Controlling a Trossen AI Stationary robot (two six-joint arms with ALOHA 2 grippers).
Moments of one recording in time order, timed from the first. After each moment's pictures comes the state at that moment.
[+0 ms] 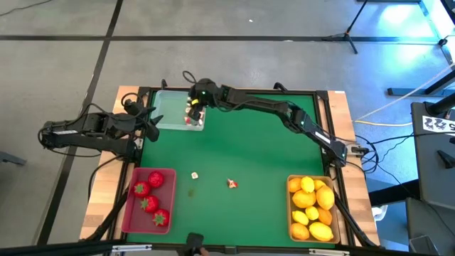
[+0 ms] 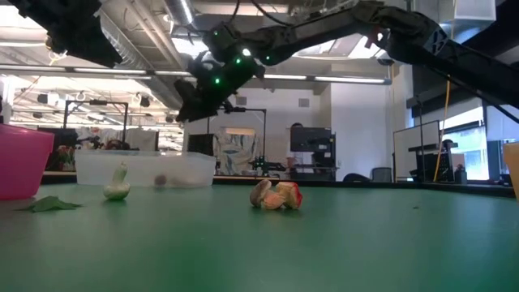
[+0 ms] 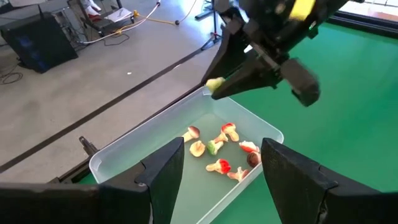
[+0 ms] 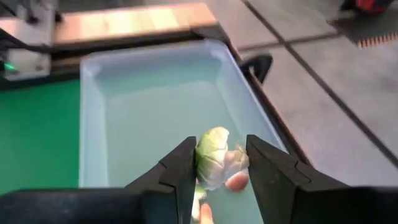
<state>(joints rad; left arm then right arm) 0.01 0.45 0.71 -0.90 -0.75 -0.39 -0.30 2.50 2.36 -0.38 0.05 -0.08</state>
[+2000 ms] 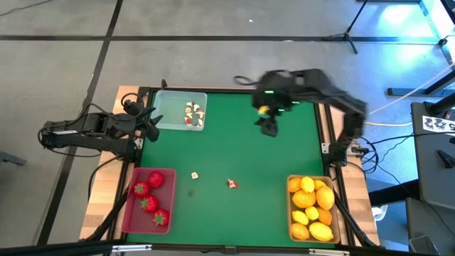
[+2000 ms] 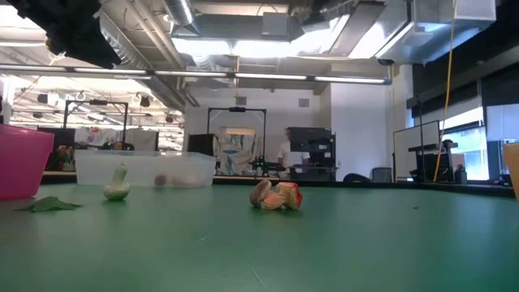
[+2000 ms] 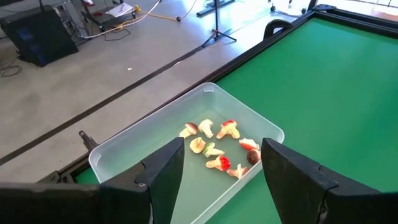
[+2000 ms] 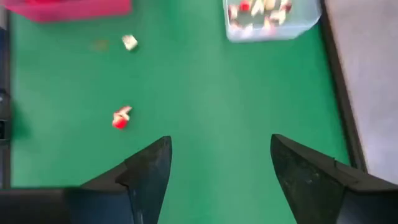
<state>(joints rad) 0.01 0.45 0.71 -0.92 -0.75 -0.42 -0.15 1.82 2.35 -1.57 -0.04 -0.04</state>
